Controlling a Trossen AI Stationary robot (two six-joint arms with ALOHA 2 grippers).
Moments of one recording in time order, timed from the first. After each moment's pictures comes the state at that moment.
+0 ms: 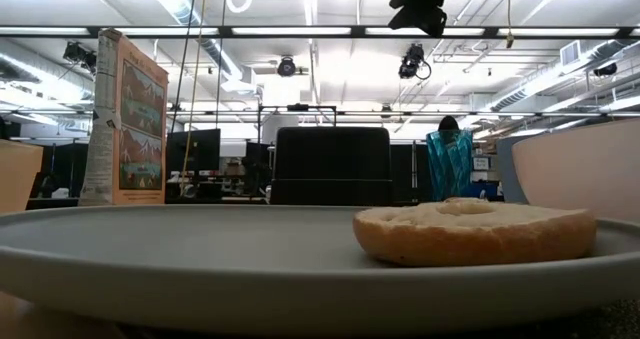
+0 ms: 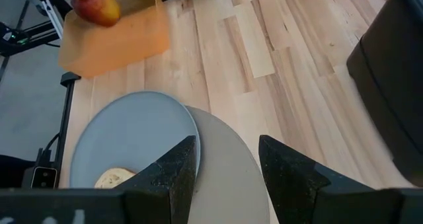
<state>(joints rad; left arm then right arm) -0.89 1.45 1.36 -1.35 -0.05 -1.08 -0.13 1.31 1.29 -0.72 -0.18 0.20</state>
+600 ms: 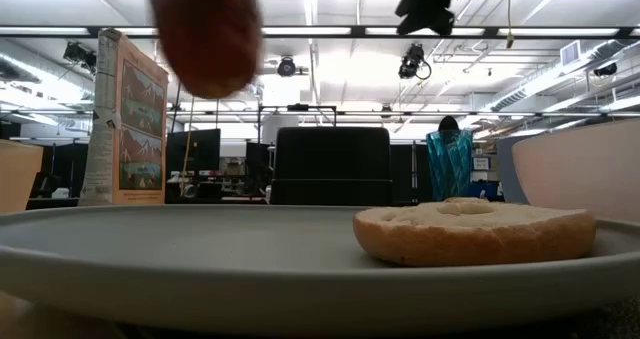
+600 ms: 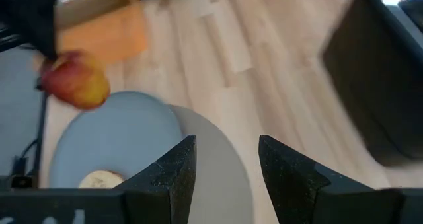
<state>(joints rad) -0.39 1.54 1.42 -0.91 -0.01 -0.35 -0.13 1.29 1.29 -0.74 -0.11 0.22</state>
